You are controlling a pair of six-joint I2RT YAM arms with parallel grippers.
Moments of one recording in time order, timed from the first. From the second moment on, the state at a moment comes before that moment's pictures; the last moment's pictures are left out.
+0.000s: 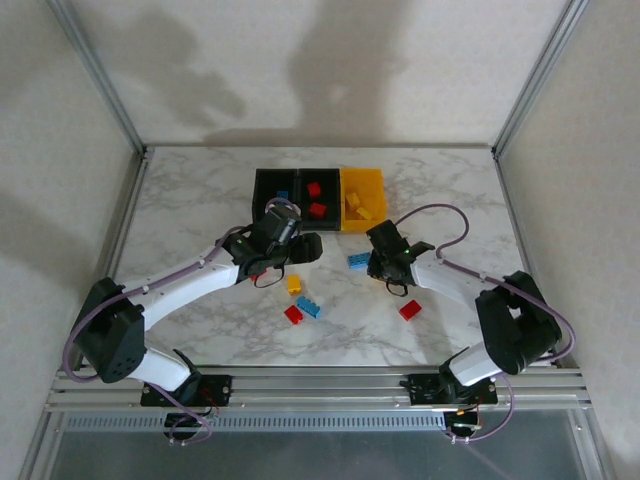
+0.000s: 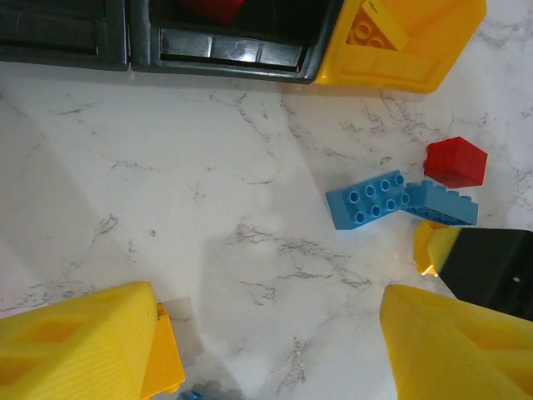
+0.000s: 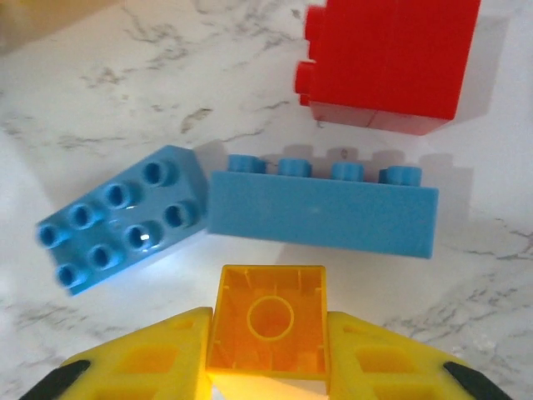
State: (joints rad) left arm -0.70 1.46 1.03 -0.40 -0.07 -0.74; right arm 0.60 1.48 0.83 -0.47 0.16 0.80
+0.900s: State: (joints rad) left arm -0.67 1.30 0.93 -0.43 -0.14 -0.80; right arm 0.43 1.94 1.50 -0.51 0.10 0.63
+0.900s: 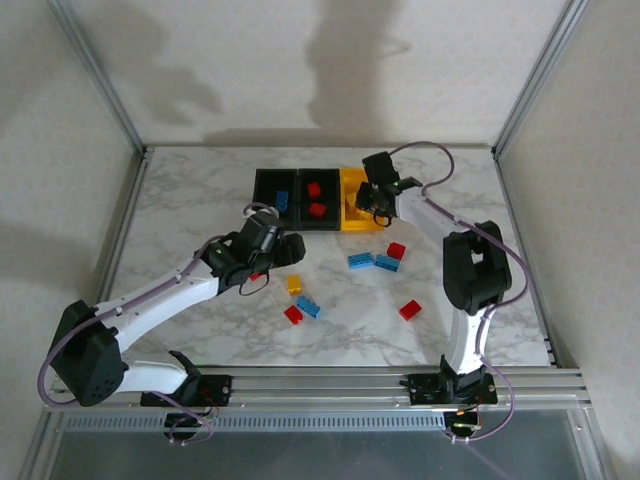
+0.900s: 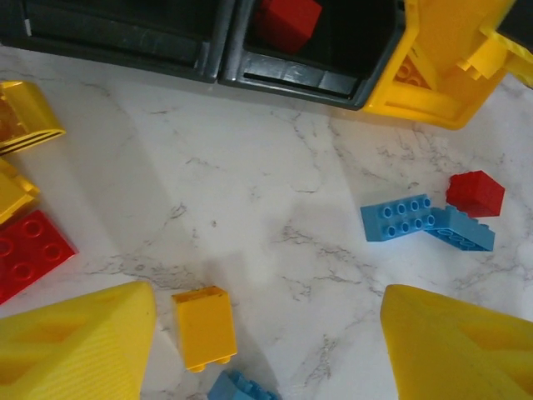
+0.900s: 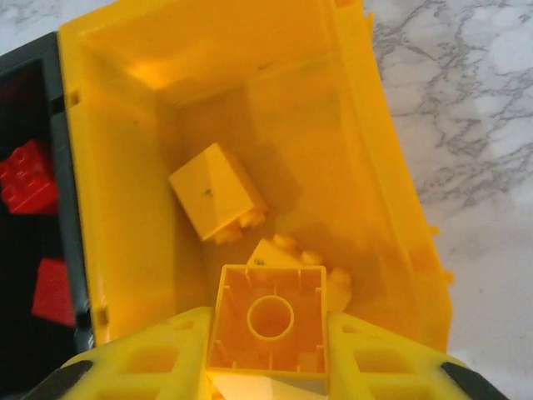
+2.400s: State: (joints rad) left arm -0.68 1.32 0.83 -0.44 -0.12 -0.86; right arm 0.43 1.85 1.45 -0.44 0.02 0.64
